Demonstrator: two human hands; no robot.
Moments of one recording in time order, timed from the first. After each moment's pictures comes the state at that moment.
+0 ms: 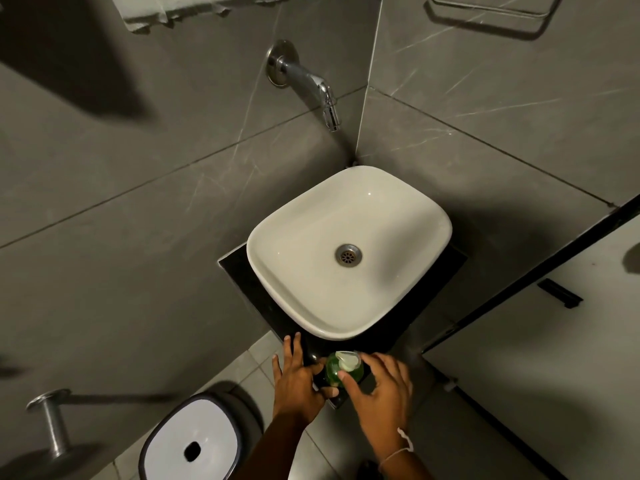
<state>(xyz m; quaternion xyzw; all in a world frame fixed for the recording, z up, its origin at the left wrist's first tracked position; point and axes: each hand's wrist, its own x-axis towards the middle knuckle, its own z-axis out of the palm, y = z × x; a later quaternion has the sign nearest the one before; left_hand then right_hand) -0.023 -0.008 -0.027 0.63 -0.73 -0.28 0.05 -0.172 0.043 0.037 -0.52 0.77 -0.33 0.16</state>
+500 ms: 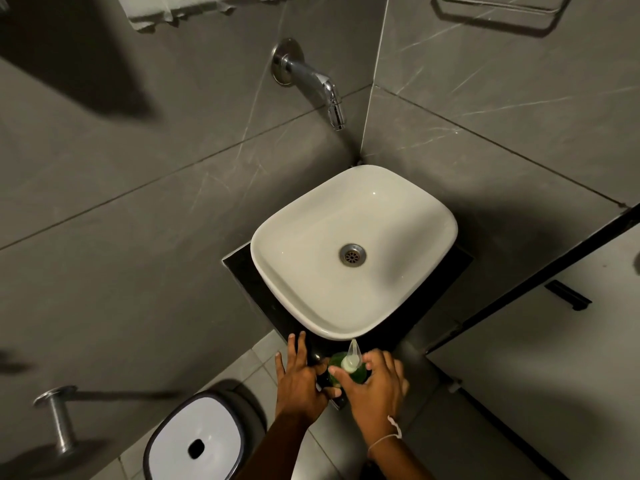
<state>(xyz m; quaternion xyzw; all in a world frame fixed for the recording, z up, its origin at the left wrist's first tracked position) -0.023 -0.008 -0.024 0.62 -0.74 -0.26 0.03 -0.158 0.027 0.031 -0.49 0.79 -0.32 0.16</state>
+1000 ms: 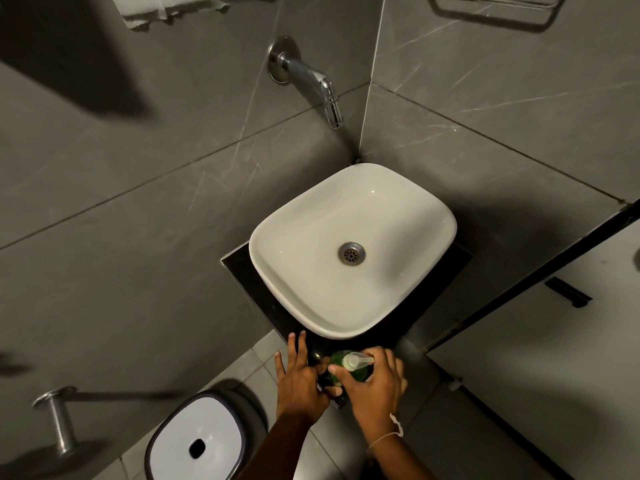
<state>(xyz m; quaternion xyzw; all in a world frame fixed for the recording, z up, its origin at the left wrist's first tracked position) -0.027 -0.006 -0.010 0.62 -0.74 -0.25 0.02 -0.159 0.025 0.025 -0.46 0.79 -0.34 0.19</state>
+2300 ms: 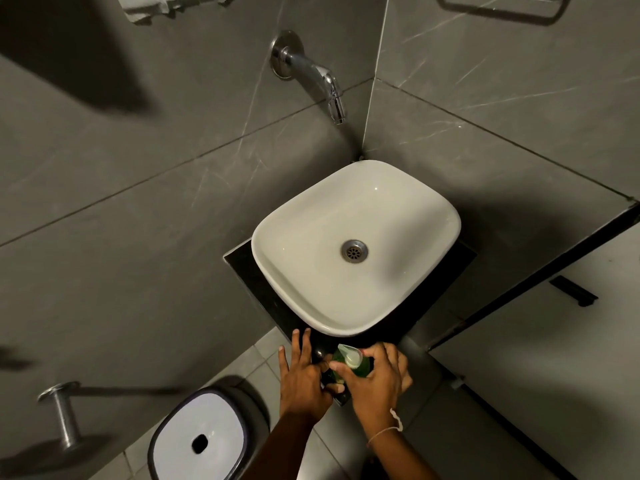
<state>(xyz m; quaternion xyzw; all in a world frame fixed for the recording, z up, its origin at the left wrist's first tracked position) -0.029 -0.004 -0.010 0.62 -0.76 -0.21 0.00 -0.154 0.018 0.032 -0.45 0.81 -0.33 0.20</state>
